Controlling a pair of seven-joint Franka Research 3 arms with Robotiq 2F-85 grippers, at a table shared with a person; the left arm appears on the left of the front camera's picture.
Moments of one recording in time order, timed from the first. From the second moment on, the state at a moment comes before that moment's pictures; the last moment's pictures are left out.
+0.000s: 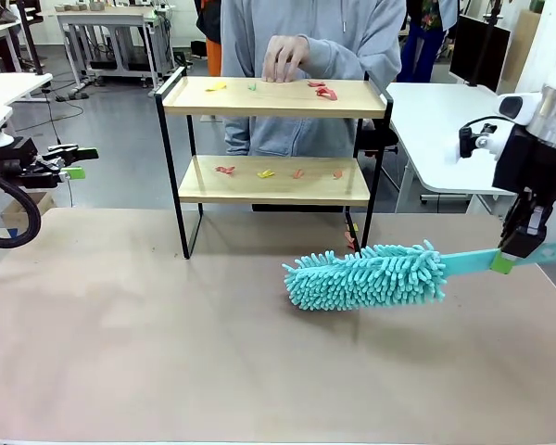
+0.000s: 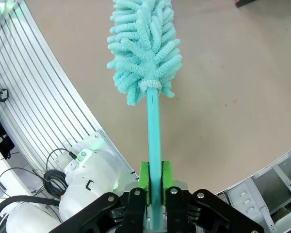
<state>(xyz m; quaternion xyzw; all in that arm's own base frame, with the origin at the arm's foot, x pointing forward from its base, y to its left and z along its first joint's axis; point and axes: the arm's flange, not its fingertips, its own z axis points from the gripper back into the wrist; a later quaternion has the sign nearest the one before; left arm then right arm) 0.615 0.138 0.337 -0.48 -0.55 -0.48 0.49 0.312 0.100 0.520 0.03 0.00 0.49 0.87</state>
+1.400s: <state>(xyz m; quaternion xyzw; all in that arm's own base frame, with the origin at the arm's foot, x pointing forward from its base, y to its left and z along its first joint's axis) 0.615 0.138 0.337 -0.48 -0.55 -0.48 0.49 0.251 0.173 0.654 0.19 -0.09 0.43 0.88</state>
